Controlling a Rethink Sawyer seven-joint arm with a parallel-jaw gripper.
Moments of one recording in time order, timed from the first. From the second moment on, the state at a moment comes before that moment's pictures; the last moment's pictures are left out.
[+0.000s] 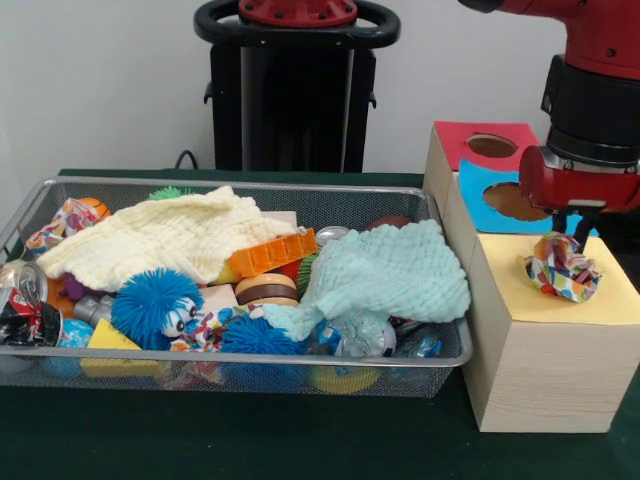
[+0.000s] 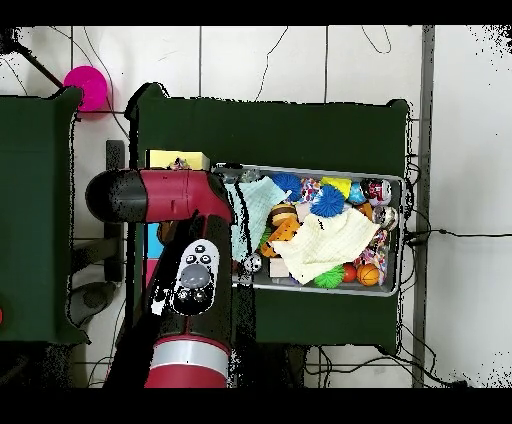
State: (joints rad) arm 0.19 -0.47 -0.18 1.33 0.14 0.60 1.71
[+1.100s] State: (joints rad) arm 0.18 -0.55 -0.18 1.34 0.14 0.64 1.71
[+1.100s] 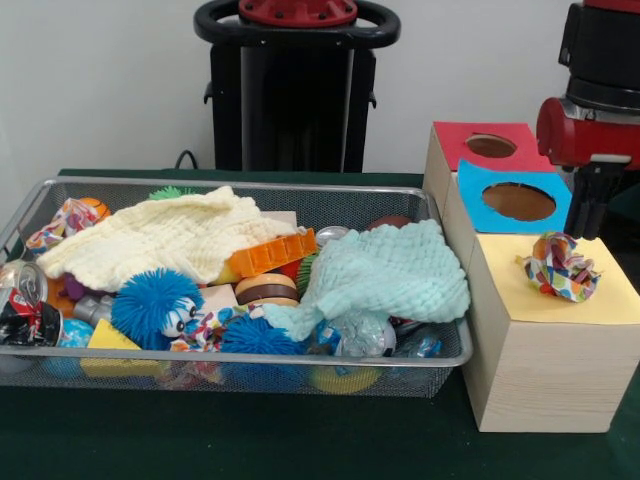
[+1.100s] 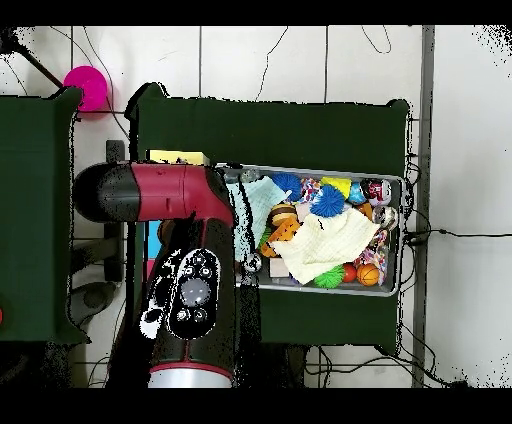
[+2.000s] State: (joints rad) arm 0.15 -0.56 -0.17 1.34 0.16 0.64 1.71
